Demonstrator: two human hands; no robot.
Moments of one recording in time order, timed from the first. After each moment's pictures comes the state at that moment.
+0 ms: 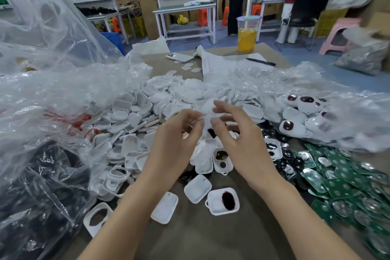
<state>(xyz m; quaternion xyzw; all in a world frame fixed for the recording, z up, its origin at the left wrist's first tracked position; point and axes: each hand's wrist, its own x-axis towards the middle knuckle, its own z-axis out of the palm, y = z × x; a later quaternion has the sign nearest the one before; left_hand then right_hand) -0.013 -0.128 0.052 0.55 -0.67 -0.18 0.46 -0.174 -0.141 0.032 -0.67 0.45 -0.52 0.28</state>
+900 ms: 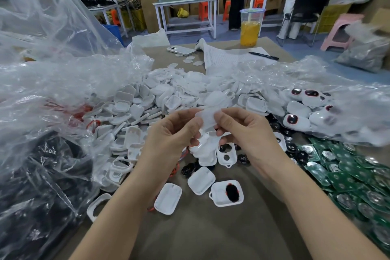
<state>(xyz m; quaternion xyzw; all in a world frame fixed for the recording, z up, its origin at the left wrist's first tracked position) 0.003 -0.112 0.049 0.45 -0.52 -0.49 0.54 -0.176 -0.136 0.046 -0.49 0.38 -0.54 0.57</state>
